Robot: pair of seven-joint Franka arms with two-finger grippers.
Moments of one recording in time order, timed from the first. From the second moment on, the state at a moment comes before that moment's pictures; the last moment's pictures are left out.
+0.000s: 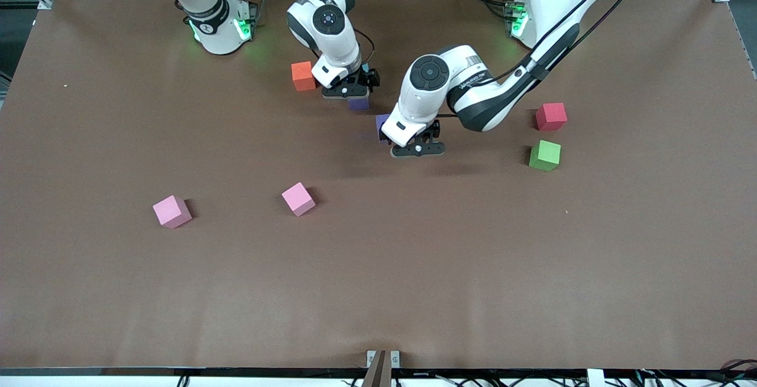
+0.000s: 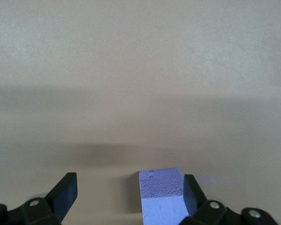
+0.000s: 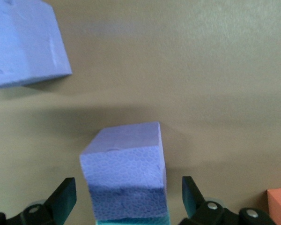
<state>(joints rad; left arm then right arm) -0.06 0.59 -0.80 -1.90 0.41 2.30 -1.13 0.96 0.26 0.08 -2.36 0.26 2.65 0.86</state>
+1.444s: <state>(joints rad) -0.21 0.63 -0.78 -1.90 0.41 2.25 -1.30 0.27 0.45 0.06 -1.89 0.22 2.44 -0.13</state>
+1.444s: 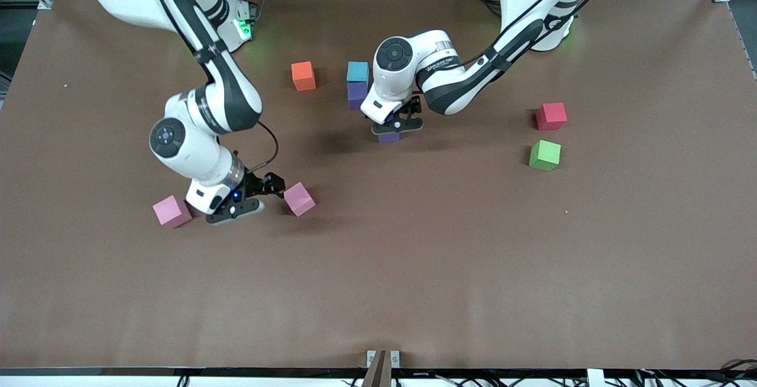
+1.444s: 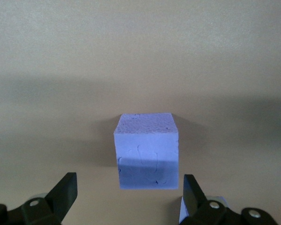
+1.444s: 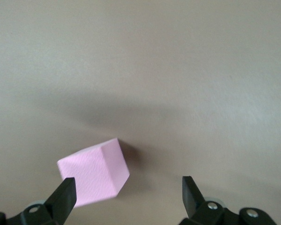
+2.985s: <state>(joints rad) -0.39 0.70 -0.60 -1.81 0.43 2.31 -1.32 0.33 0.54 0.10 -1.89 0.22 2.47 -0.15</state>
